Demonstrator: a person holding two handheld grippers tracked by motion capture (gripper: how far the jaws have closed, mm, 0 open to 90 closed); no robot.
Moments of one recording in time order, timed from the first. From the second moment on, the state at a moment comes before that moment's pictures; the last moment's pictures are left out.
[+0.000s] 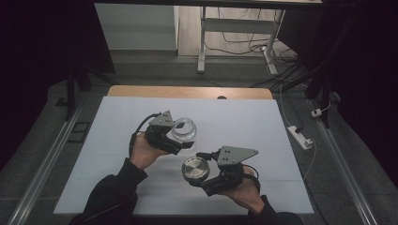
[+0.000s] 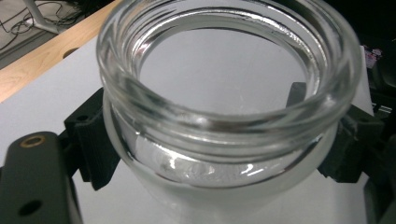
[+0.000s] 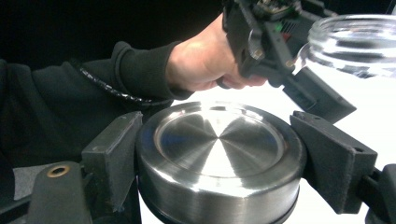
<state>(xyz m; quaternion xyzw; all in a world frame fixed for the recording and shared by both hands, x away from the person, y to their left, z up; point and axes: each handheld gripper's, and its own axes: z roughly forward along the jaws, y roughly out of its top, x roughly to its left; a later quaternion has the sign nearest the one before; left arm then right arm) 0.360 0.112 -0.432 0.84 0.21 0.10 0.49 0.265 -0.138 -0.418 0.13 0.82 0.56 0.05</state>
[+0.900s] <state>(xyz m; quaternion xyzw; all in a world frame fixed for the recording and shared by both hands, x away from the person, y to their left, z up) 0.406 0.089 -0.474 0.84 0.24 0.11 0.48 0.288 -0.137 -0.497 0.15 0.84 0.51 0.03</state>
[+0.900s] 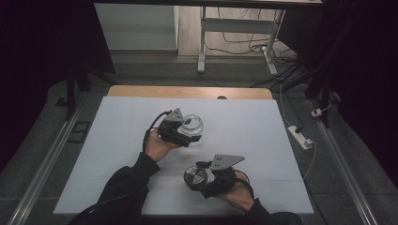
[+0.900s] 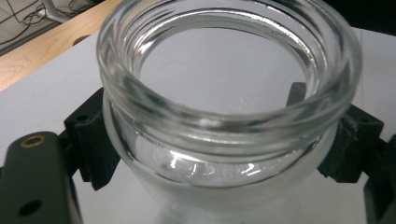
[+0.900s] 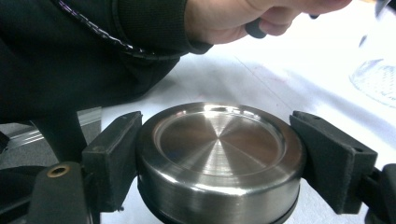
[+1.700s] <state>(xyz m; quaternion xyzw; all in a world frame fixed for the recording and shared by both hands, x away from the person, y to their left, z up) 0.426 0.081 -0.506 0.84 0.26 0.11 0.47 0.300 -0.124 -0.526 0.15 0.87 0.46 0.05</state>
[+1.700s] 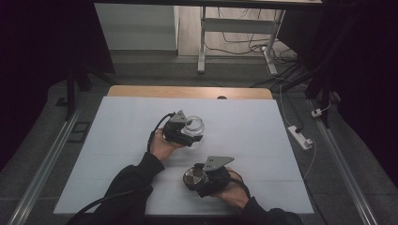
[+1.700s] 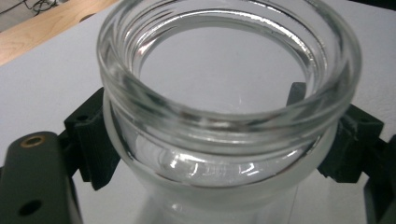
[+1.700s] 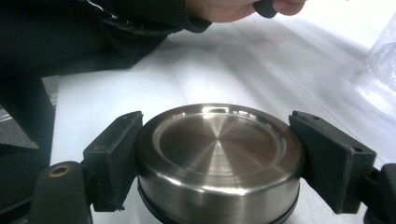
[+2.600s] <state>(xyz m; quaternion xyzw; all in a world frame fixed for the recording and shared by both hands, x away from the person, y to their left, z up) 0.425 0.083 -0.521 0.85 0.26 0.13 0.45 0.301 -0.117 -0.537 0.13 0.91 0.39 0.07</state>
